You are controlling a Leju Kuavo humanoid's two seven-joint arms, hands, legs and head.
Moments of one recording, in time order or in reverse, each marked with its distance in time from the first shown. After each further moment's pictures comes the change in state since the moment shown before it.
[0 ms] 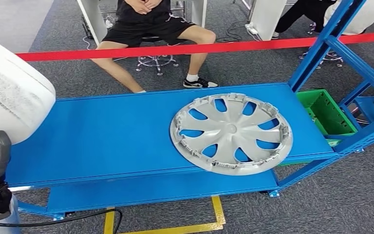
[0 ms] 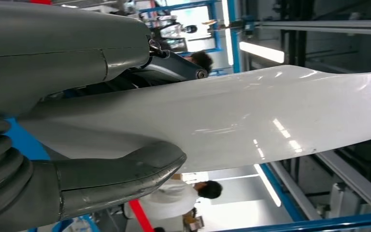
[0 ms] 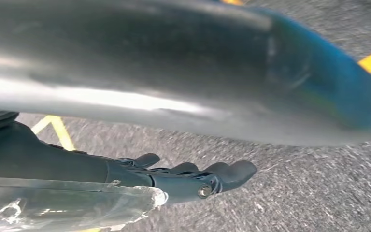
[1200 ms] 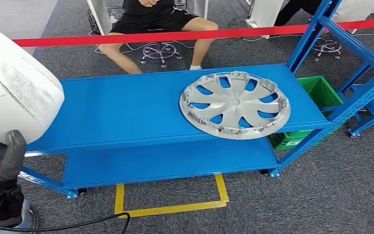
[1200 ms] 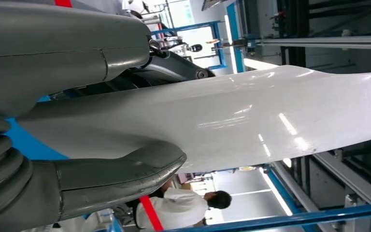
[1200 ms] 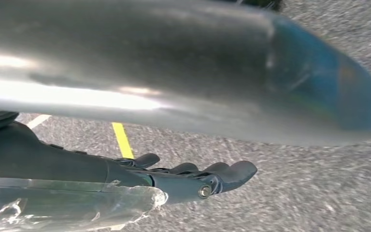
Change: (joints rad) left arm 0.063 -0.034 -0.143 -0.072 -0.118 0.182 -0.002; right arm 0.002 0.006 0.022 -0.009 0.161 0.034 0.044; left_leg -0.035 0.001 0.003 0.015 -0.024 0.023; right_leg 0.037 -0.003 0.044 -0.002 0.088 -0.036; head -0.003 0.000
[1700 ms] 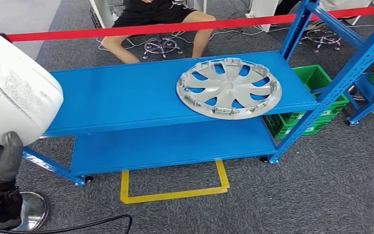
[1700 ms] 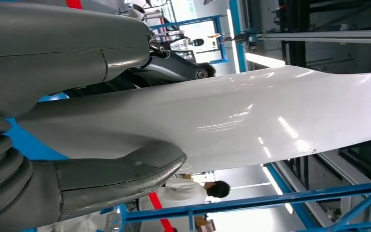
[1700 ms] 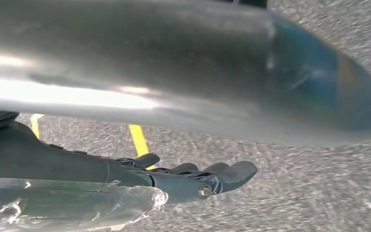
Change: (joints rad) left arm 0.007 0.000 -0.007 -0.009 0.041 -0.024 0.025; right arm -0.005 0.006 -0.011 -0.004 0.035 0.015 -0.015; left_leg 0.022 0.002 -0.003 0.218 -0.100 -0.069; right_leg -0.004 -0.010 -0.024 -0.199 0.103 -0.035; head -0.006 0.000
